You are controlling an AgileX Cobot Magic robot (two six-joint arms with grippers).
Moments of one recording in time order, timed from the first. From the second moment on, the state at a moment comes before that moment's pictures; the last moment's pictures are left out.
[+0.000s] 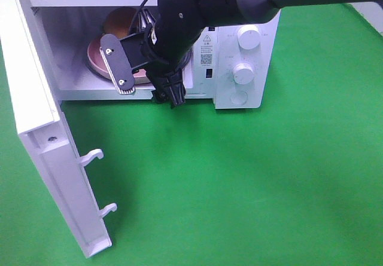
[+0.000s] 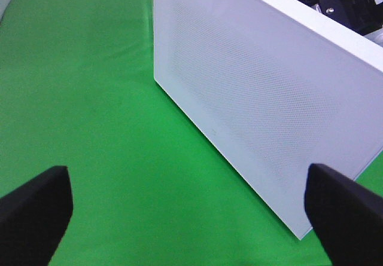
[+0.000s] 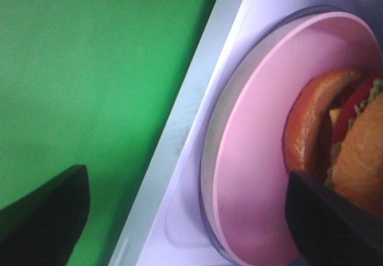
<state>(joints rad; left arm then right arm) -0.09 0.00 -0.54 -0.10 1.05 0.02 0.72 2.18 -1.69 -0.27 0.46 -1.16</state>
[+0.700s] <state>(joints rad) -0.09 0.00 -0.54 -0.09 1.05 0.02 0.72 2.41 -1.94 -0.17 0.45 -1.15</state>
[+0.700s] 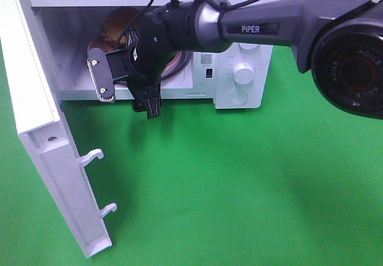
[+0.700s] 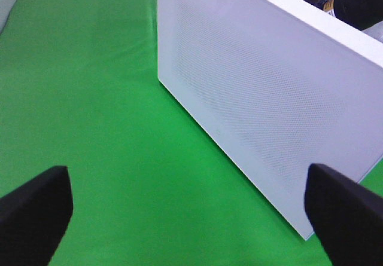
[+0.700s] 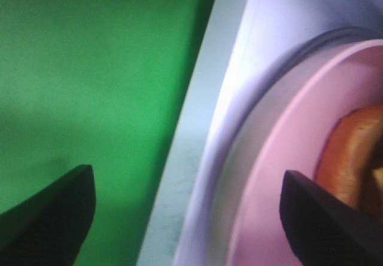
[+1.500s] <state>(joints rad) -0.09 0.00 -0.54 -0.05 1.05 0.02 0.70 2.42 -1.94 -0.01 0.43 -1.15</state>
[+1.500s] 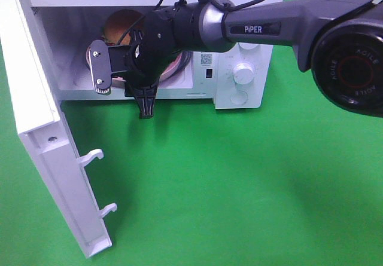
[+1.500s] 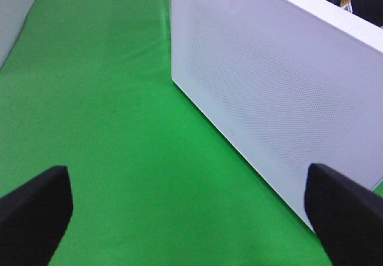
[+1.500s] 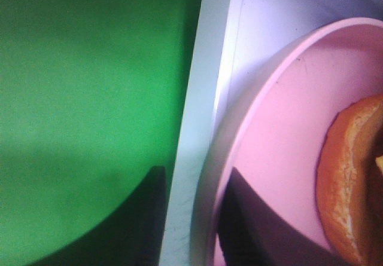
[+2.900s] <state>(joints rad) -0.09 0.00 -0.54 -0.05 1.05 0.02 0.71 2.33 -1.87 -0.01 0.56 -1.25</state>
